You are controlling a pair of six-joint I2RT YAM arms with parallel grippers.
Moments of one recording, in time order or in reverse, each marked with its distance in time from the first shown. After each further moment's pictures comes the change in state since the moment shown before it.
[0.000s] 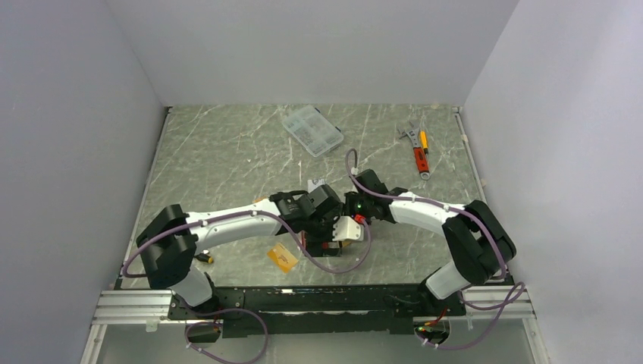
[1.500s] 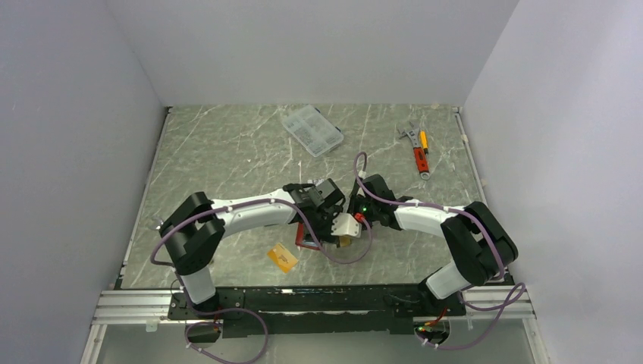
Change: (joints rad) left arm 0.056 0.186 0.087 -0.070 -0.064 0.153; right arm -0.057 -0.013 -0.142 0.221 -0.079 0.071
